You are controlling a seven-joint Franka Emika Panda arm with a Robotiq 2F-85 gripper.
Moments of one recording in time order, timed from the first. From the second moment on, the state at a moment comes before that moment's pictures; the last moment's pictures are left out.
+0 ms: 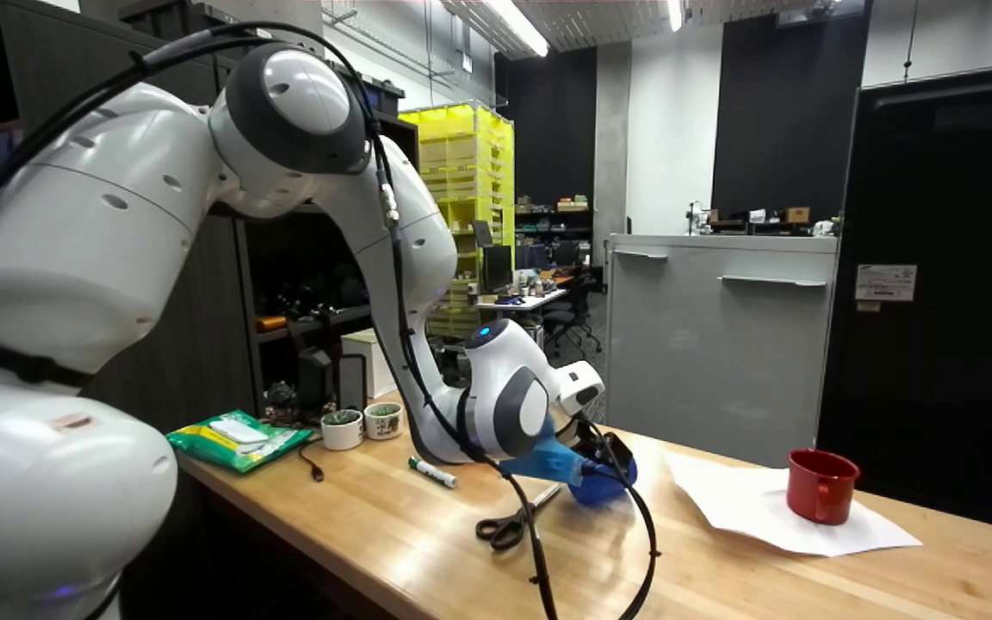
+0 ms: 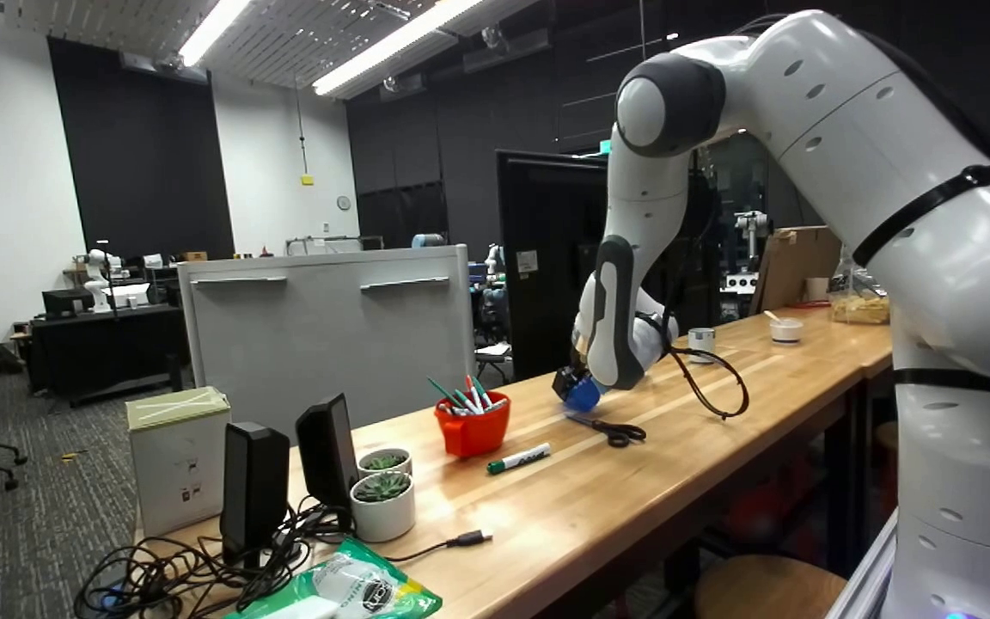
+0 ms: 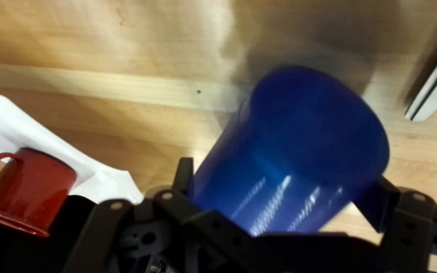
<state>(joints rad) 0.29 0.55 -0.60 -2.30 -0.20 3.45 0.17</state>
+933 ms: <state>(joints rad) 0.13 0.42 -0.39 -2.27 -0.04 3.09 -0.05</state>
